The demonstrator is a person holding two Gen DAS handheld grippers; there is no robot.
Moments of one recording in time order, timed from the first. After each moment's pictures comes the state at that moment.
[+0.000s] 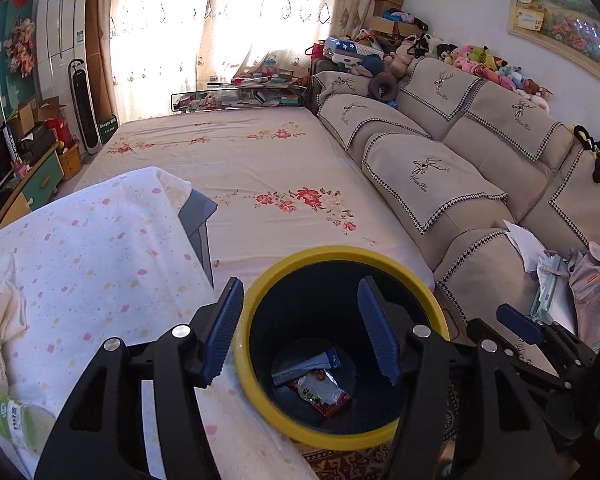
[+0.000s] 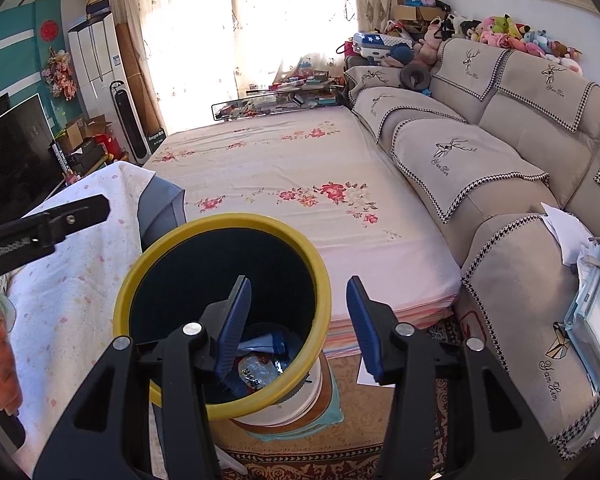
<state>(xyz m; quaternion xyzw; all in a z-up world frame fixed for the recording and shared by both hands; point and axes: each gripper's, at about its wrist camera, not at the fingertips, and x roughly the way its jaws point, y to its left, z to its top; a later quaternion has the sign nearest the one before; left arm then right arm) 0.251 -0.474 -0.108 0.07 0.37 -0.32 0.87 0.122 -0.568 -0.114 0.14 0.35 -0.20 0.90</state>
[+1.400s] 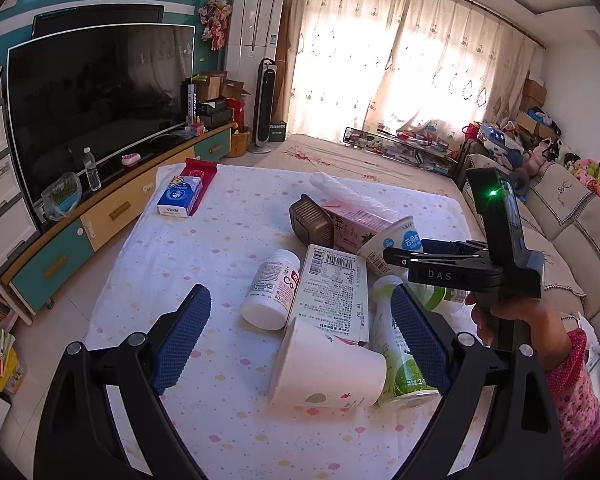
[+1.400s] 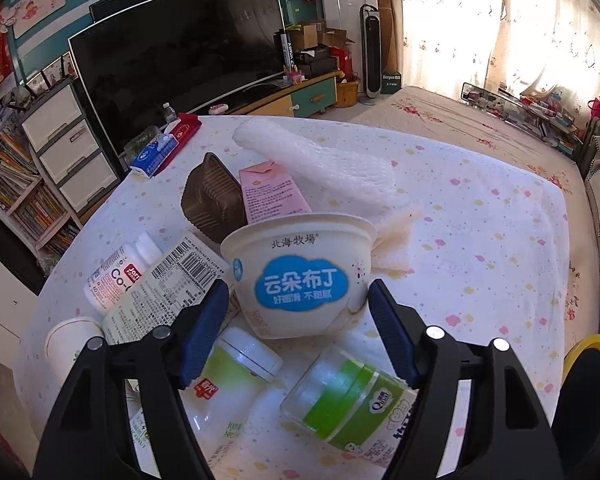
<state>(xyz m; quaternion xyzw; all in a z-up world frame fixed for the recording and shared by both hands) 0.147 -0.013 -0.050 -0.05 0.33 -0.07 0.94 0.323 -0.189 -0.086 0.00 0.43 0.18 0.88</state>
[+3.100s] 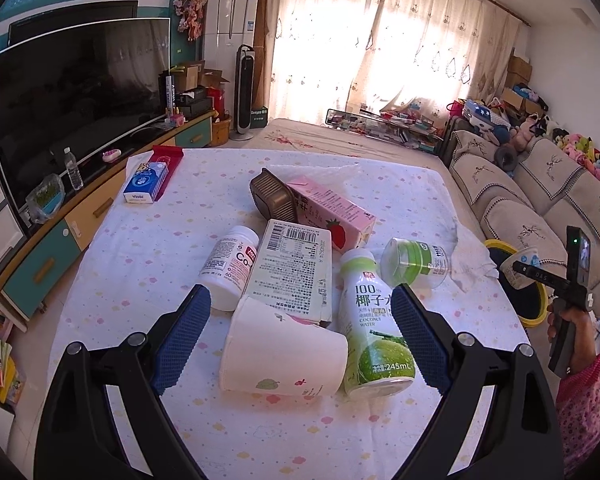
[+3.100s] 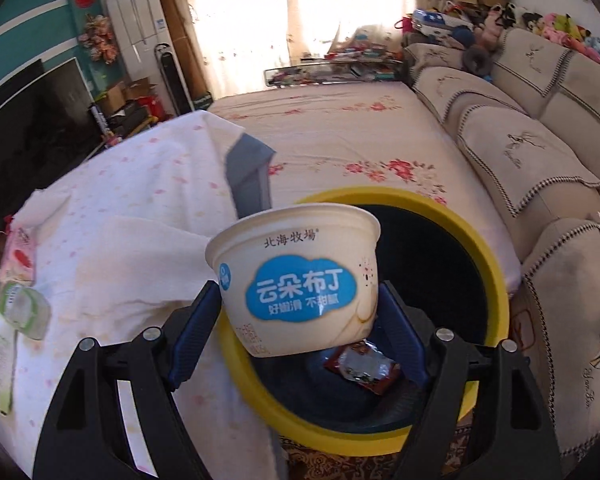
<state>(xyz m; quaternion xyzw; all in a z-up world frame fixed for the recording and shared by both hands) 0.152 -0.055 -0.074 -0.02 0.35 -0.10 0.93 0.211 -0.486 -0.147 0.14 0.41 -0.13 0.89</state>
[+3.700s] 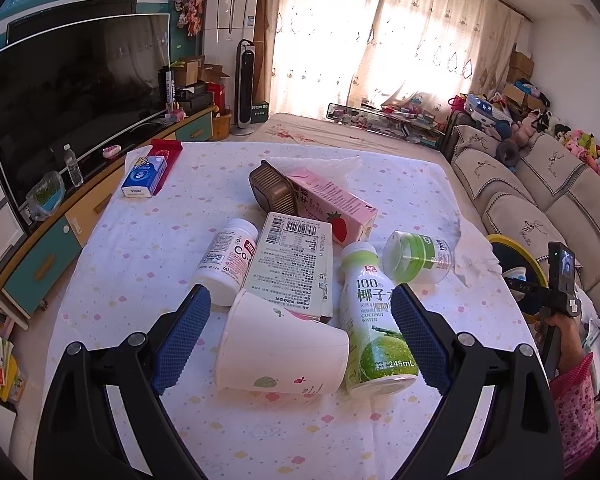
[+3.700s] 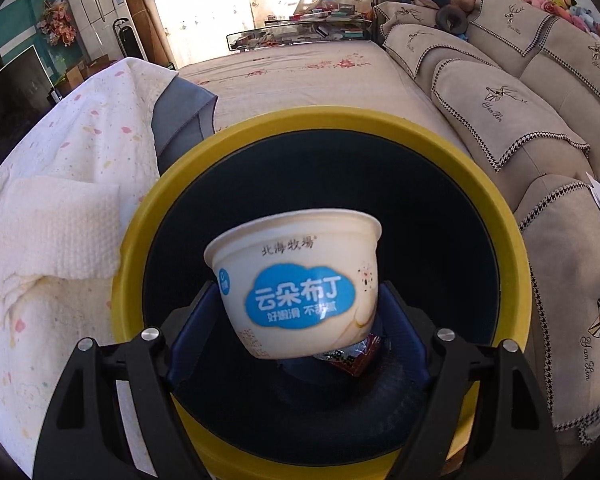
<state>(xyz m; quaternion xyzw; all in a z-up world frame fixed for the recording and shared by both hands) 0.154 -0.056 -0.081 -0.02 0.36 -0.10 0.93 0.228 -0.505 -0.201 0.16 0.47 -0.17 0.85</state>
